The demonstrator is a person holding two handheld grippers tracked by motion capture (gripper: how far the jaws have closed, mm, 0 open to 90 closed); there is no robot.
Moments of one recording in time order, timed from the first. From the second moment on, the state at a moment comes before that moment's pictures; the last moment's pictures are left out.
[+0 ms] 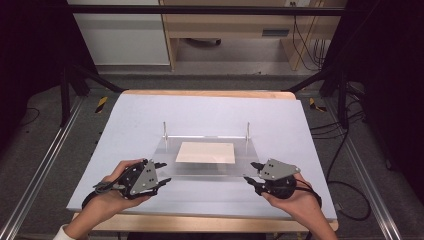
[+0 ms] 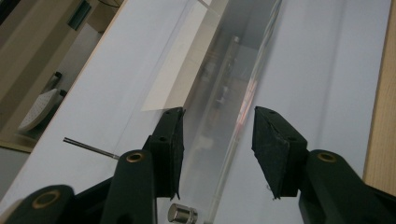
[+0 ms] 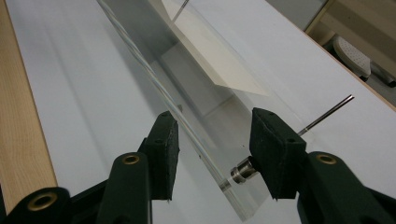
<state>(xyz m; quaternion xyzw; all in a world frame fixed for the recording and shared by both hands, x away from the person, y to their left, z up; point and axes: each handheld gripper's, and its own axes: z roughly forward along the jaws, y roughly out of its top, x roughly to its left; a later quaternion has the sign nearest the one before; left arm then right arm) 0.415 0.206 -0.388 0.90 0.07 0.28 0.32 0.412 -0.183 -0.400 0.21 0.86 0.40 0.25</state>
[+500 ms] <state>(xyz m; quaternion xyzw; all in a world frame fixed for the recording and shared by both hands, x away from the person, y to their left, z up) 0.418 0.203 -0.381 0.89 0.08 0.33 0.30 0.419 -0.185 -0.391 0.22 0.85 0.41 0.25</state>
